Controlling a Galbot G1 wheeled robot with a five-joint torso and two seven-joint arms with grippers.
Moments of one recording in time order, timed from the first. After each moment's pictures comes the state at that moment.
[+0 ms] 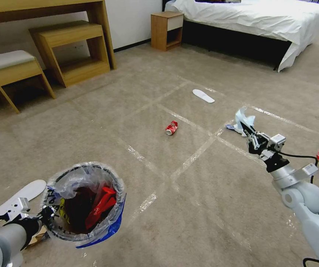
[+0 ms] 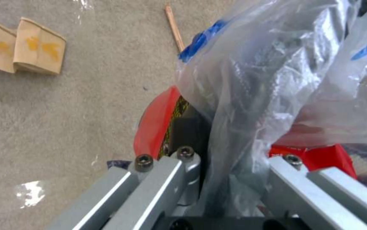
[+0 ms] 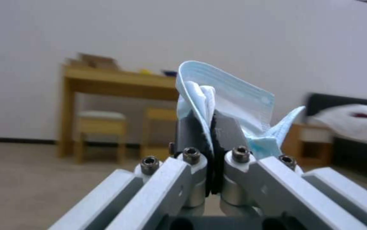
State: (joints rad) left arm 1.68 -1.18 -1.07 -2.50 -1.81 0.74 -1.09; right arm -1.17 0.82 0.53 1.79 0.85 0.38 -0.52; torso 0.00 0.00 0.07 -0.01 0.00
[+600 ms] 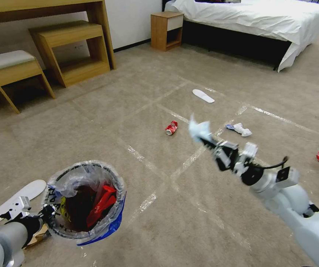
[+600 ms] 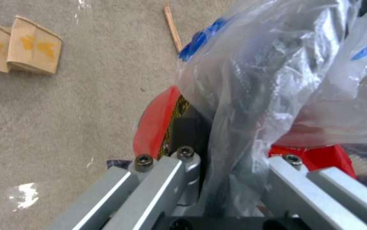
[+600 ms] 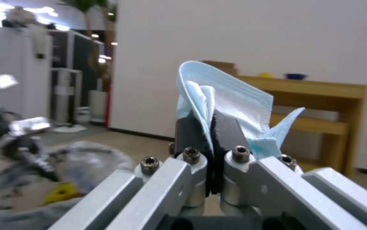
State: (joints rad) left arm 1.66 -1.19 -1.06 -2.48 -1.79 0.74 -1.08; right arm -1.12 0.72 0.25 1.97 0.89 0.38 -0.66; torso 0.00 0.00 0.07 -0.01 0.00
